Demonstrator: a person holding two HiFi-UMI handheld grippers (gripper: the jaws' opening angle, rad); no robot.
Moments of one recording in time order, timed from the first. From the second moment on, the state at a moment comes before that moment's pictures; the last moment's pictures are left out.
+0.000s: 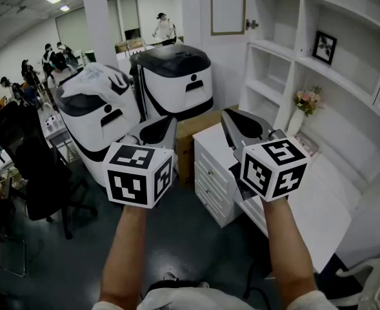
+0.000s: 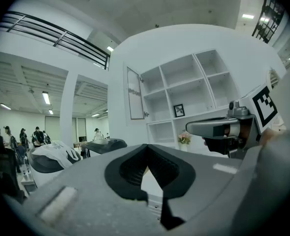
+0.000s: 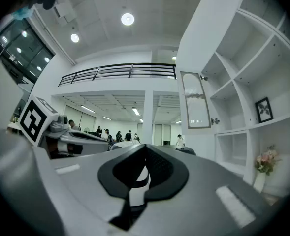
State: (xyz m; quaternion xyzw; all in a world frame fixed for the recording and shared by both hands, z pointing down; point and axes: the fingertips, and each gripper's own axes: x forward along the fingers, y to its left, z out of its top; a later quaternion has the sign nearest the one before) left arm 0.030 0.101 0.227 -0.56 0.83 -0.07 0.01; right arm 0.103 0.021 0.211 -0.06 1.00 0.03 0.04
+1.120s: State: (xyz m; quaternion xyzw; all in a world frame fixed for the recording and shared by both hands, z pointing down) left arm -0.061 0.060 0.230 -0.57 0.82 -0.05 0.01; right arm 0.023 -0.019 0.212 -0.09 0.99 0.04 0.03
